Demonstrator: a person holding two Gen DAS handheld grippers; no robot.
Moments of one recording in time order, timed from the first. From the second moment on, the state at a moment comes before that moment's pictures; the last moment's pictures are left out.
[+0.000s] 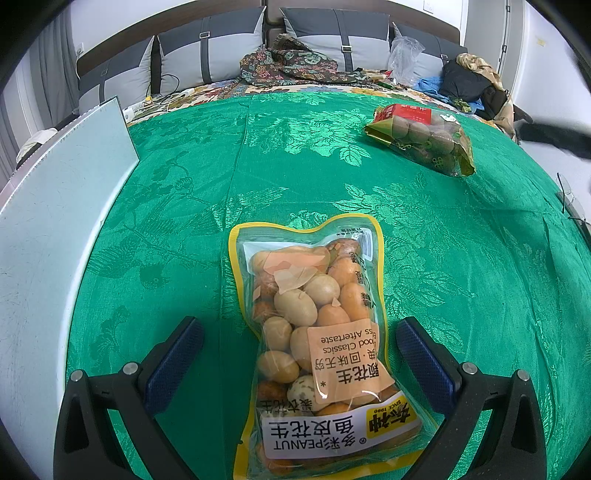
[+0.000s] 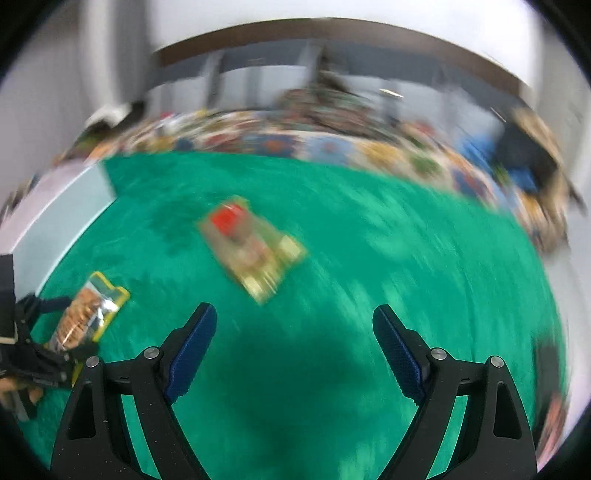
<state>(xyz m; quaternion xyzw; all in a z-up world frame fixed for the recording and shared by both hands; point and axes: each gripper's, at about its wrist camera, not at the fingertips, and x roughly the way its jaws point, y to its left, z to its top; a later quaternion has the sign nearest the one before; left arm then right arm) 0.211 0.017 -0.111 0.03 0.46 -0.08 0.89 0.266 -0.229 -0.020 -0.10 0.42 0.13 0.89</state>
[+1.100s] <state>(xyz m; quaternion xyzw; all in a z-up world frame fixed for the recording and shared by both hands) 0.211 0.018 -0.111 0.03 0.46 -0.08 0.88 0.215 -0.239 -0.050 0.03 0.56 0.08 0.83</state>
